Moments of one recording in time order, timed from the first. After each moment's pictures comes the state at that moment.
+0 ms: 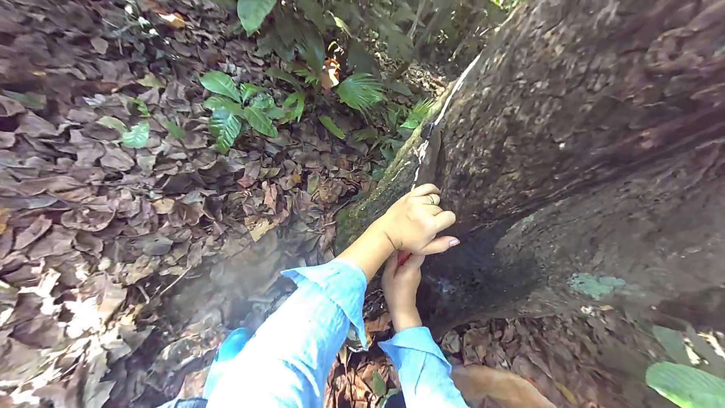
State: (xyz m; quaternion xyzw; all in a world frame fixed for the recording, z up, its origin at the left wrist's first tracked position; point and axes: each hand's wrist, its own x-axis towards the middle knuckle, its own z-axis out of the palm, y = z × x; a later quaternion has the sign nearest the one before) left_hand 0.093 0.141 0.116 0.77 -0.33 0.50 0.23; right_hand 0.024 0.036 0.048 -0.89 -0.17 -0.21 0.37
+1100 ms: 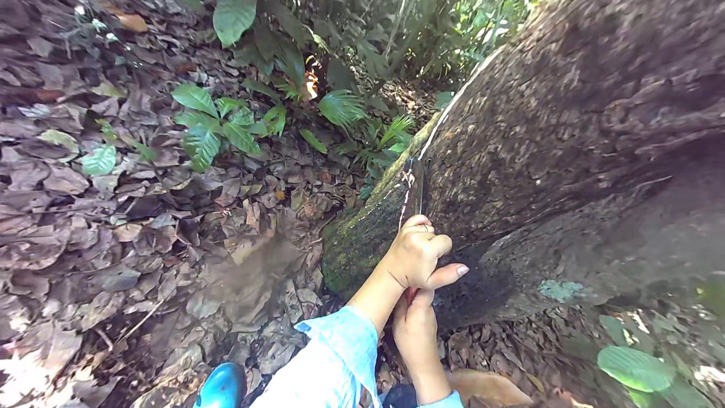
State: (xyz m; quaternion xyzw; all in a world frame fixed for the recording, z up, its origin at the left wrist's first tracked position) left_hand 0.070 0.120 0.129 0.71 -0.25 0.52 0.41; right_hand -0.022 0.024 0.108 -0.94 -0.13 -0.16 0.28
